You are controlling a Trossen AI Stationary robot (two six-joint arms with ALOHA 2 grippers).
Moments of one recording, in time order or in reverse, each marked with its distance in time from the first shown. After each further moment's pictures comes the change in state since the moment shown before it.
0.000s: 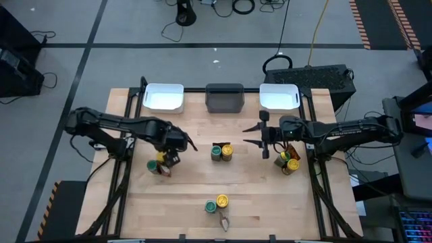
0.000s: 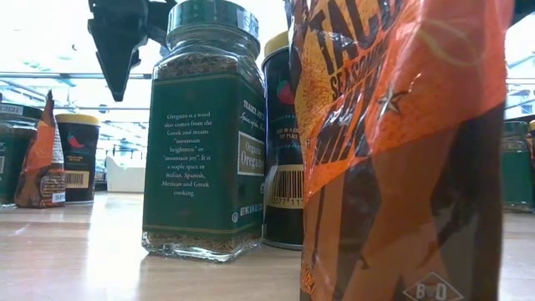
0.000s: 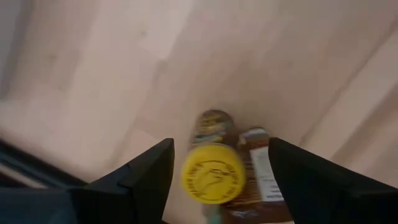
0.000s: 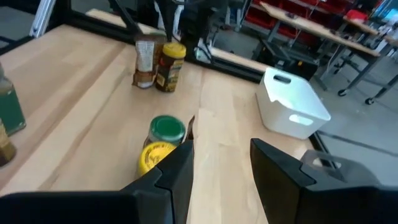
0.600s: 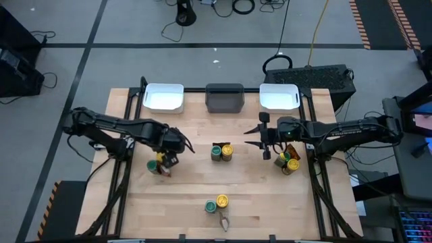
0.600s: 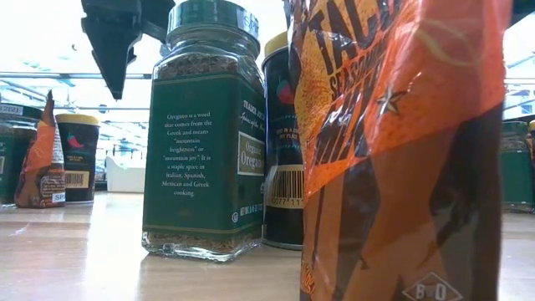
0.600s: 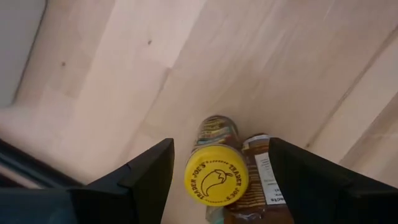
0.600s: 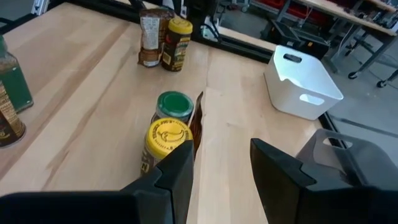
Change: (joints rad) left arm -0.039 -0.070 -0.054 0.035 -0.075 -0.041; right arm 0.000 0.000 0.000 -0.080 -0.001 0.012
